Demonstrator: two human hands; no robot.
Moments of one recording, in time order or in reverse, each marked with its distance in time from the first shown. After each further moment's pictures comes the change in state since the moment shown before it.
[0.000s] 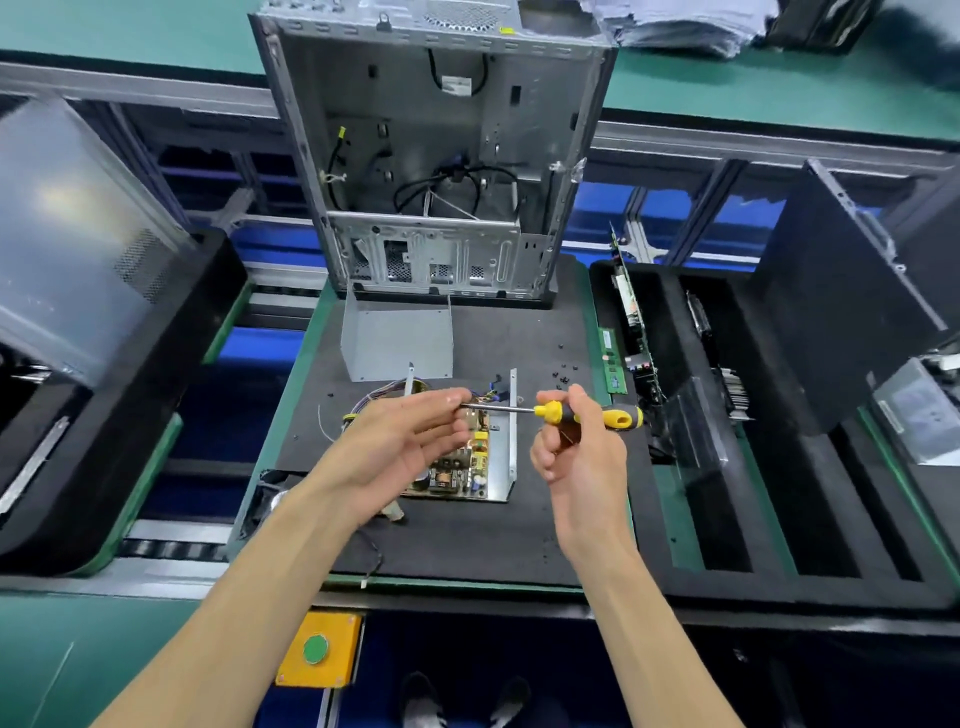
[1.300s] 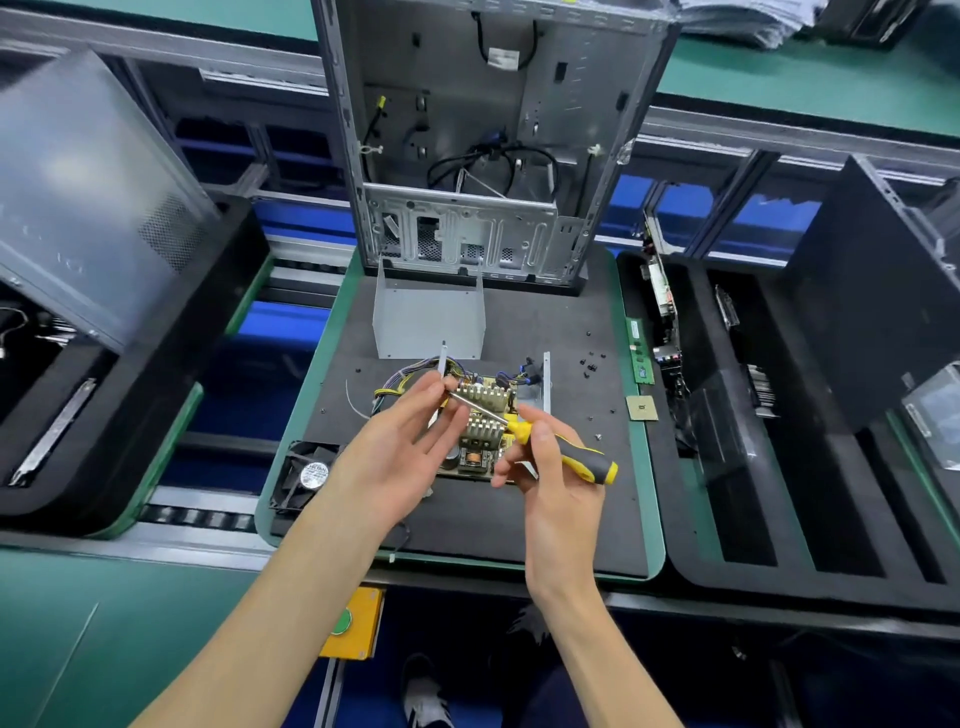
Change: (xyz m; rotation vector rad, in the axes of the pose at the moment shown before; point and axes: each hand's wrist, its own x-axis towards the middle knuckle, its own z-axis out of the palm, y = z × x) left_hand -0.025 -0.016 -0.019 -0.502 0.262 0.002; right_hand -0.040 0.070 0.022 -0.023 -0.088 -0.261
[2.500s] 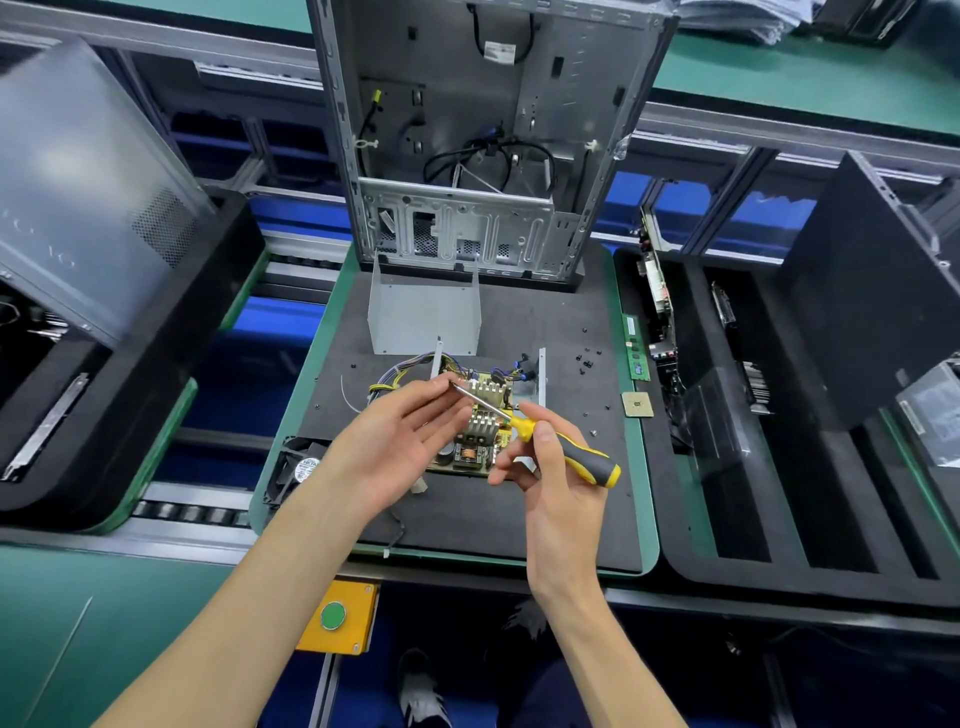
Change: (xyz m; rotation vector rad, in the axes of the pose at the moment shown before) left_hand 0.008 0.005 -0.001 0.168 -0.115 -0.034; right_hand -0.001 -0.006 -0.005 0.008 -0.002 -0.012
